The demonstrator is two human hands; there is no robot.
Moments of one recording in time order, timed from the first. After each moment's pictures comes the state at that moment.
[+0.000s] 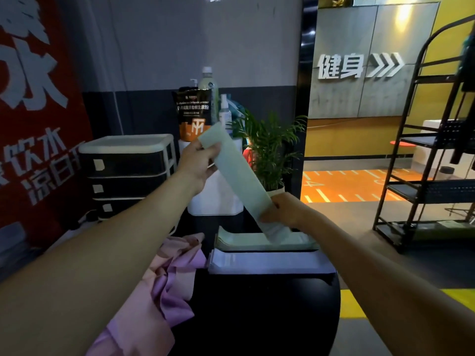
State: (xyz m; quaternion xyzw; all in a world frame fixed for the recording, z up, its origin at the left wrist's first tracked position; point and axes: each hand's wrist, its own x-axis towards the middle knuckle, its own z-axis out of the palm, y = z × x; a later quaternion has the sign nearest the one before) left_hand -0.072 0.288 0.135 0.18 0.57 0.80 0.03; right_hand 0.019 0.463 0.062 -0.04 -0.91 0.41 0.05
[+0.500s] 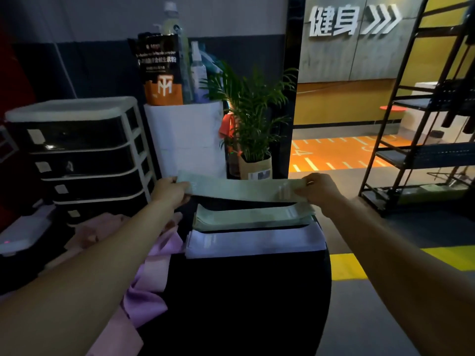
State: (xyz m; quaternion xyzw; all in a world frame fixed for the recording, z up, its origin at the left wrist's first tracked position) left_hand -0.138 0.292 -0.002 0.00 0.76 0.65 0.03; right_hand -0.005 0.572 -0.006 -0.27 -0.83 0.45 0.18
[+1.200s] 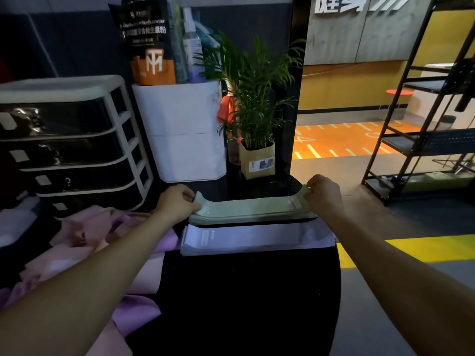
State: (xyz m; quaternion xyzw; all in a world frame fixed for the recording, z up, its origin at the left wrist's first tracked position) left_hand -0.139 0.295 -0.045 0.12 0.93 0.36 0.00; right_hand -0.023 0.583 -0.059 -0.31 -0.88 0.29 0.20
